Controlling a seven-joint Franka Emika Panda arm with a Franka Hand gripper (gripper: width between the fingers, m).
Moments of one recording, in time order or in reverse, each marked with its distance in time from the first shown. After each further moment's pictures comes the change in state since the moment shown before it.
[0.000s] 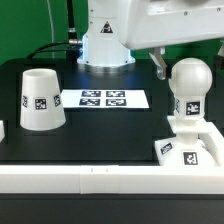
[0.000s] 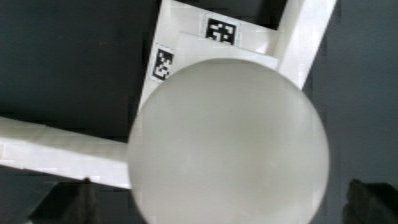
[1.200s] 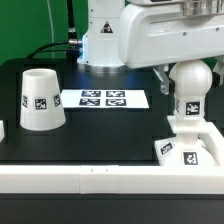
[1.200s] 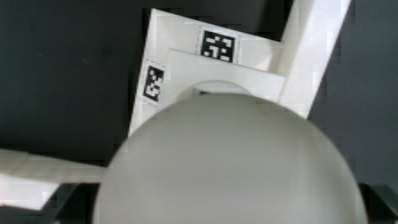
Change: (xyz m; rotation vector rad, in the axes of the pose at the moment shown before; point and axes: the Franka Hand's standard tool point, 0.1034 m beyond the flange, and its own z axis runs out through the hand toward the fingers) arm -0.003 0.001 0.015 0.003 -0.012 0.118
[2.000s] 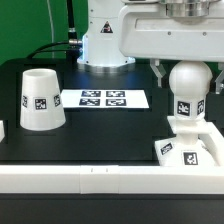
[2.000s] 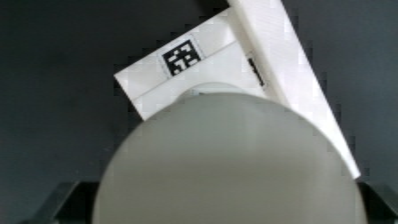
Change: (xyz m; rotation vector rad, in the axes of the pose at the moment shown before) arm 0.000 0.003 0.001 0.027 -0.002 0.754
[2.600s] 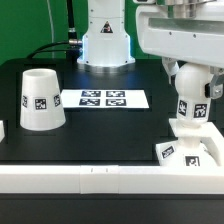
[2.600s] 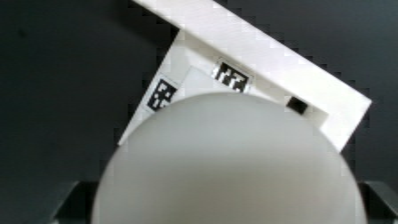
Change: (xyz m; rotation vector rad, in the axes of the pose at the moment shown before) arm -0.002 -0.008 0.002 0.064 -0.022 0.542
